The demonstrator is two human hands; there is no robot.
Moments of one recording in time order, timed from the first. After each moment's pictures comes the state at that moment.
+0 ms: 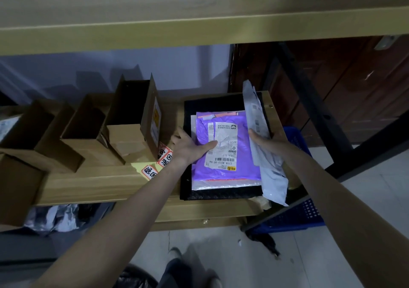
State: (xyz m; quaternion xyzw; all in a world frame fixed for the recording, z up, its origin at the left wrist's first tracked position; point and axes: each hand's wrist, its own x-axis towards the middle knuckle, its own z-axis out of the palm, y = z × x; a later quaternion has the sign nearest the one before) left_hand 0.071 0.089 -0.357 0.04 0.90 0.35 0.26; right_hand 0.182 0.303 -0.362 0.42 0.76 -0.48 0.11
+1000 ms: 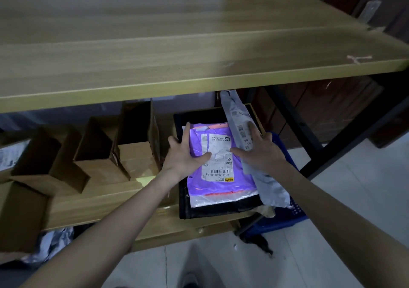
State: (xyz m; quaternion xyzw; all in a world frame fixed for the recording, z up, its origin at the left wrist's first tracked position) left_hand 0.086 0.045 -0.296 0.24 0.90 0.32 0.19; right_hand 0.203 0.222 -0.280 0.37 0.90 -0.22 0.07
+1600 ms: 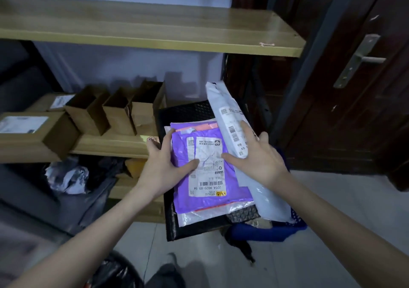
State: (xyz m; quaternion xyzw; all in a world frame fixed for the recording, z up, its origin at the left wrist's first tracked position) left_hand 0.318 -0.018 -0.237 0.15 0.91 0.38 0.06; right_hand 0.389 0.189 -0.211 0.19 0.96 -0.20 -0.02
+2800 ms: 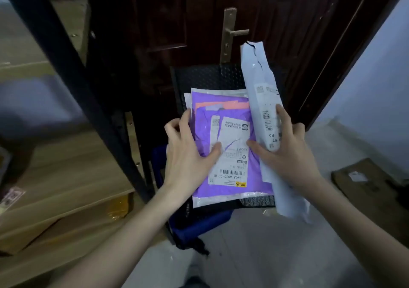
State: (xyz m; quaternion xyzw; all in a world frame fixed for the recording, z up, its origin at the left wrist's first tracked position) left_hand 0.409 0.334 -0.222 0.39 0.80 0.45 0.01; right_hand 0.558 0.468 -0.205 0.43 0.85 -0.22 -0.22
